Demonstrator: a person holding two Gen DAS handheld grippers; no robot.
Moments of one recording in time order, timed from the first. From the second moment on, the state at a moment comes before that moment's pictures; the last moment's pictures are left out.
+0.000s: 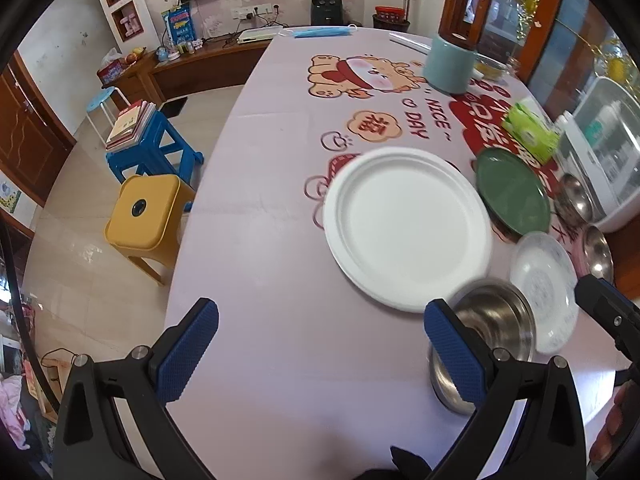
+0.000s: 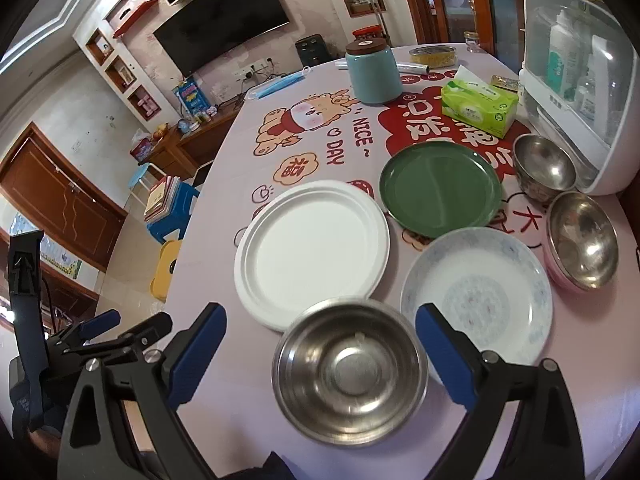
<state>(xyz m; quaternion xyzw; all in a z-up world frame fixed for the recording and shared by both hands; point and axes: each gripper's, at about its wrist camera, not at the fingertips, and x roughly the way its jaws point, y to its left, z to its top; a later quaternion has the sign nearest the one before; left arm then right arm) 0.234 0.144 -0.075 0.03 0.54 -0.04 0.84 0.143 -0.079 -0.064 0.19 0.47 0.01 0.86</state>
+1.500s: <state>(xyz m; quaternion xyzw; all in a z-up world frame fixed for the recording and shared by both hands) 0.356 0.130 -0.229 0.00 0.63 -0.11 0.77 0.263 -0.107 -0.200 0.18 0.56 -0.01 0.81</state>
